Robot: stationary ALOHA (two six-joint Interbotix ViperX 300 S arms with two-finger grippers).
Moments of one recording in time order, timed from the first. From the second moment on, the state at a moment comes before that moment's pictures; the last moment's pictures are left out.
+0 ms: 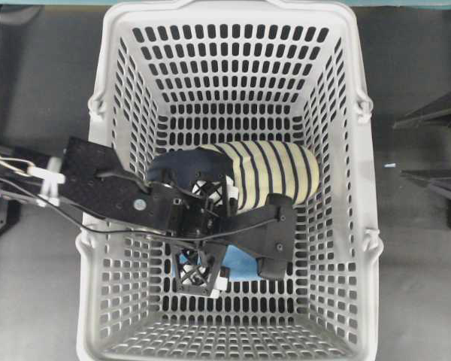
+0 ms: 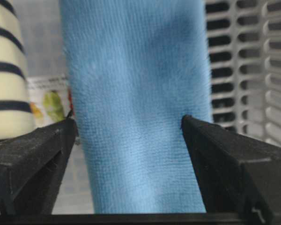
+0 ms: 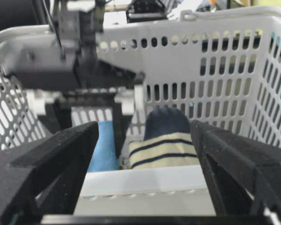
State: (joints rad) left arm -0.19 0.18 0.14 0.04 0.76 -0.08; right arm 0.00 -1.04 1.12 0.02 0.04 0.05
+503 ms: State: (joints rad) left arm -0.19 0.18 0.19 0.04 0.72 -0.07; right arm -0.02 -1.04 1.13 0.02 0.04 0.05
